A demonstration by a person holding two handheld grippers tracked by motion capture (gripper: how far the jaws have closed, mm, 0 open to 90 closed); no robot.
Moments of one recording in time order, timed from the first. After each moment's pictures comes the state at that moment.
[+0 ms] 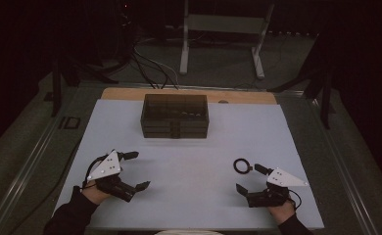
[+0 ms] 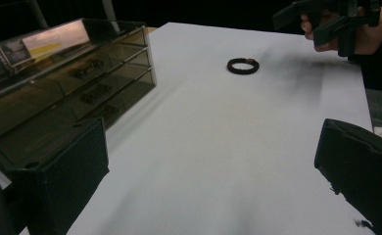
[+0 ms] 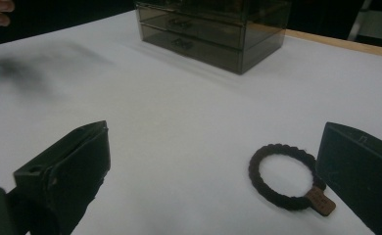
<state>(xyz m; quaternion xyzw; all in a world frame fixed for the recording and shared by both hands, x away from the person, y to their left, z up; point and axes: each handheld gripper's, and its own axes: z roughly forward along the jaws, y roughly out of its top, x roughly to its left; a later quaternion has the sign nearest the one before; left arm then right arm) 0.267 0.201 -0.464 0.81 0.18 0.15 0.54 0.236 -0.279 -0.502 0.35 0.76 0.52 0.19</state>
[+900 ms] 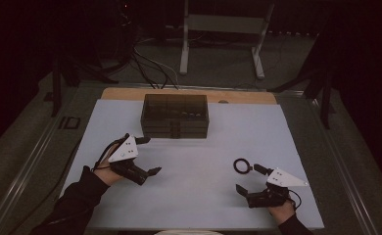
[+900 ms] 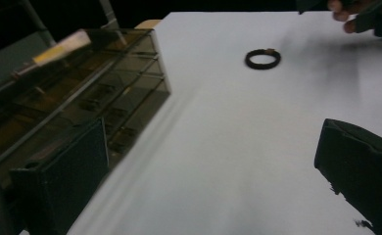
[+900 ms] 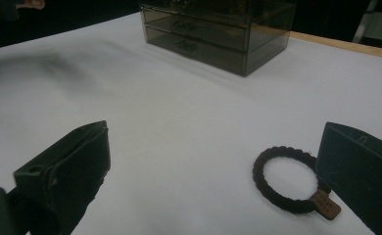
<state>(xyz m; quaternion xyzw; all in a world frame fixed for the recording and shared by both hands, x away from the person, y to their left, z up) 0.306 0.170 -0.447 0.84 0.14 0.17 0.49 0.235 -0.279 -0.501 0.35 0.76 0.52 0.19</state>
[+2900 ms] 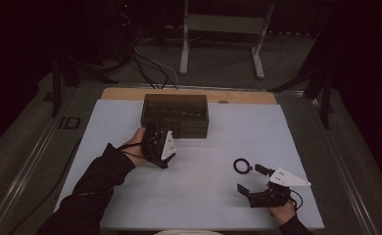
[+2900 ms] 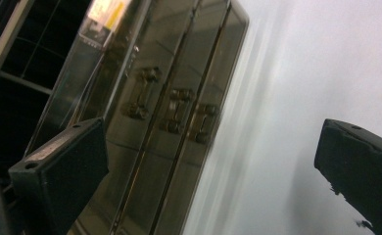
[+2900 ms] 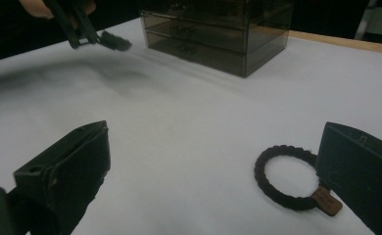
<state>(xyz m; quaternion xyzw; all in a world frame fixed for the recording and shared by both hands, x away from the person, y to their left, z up) 0.354 0.091 -0.479 0.89 0.06 0.36 0.25 0.235 -0.283 -0.499 0.36 0.75 0.53 0.17</state>
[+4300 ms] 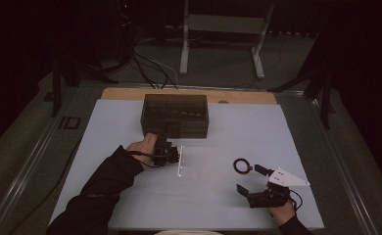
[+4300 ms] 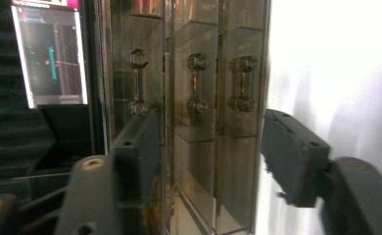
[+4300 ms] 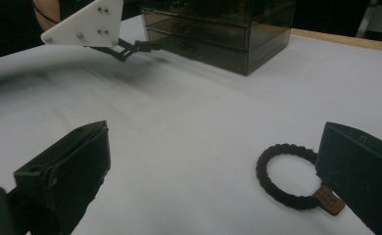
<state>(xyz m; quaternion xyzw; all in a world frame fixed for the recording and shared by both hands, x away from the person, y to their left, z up) 0.348 0.063 -0.526 0.83 -0.04 0.55 0.05 0.234 -0.281 -0.500 0.36 0.75 0.53 0.17</state>
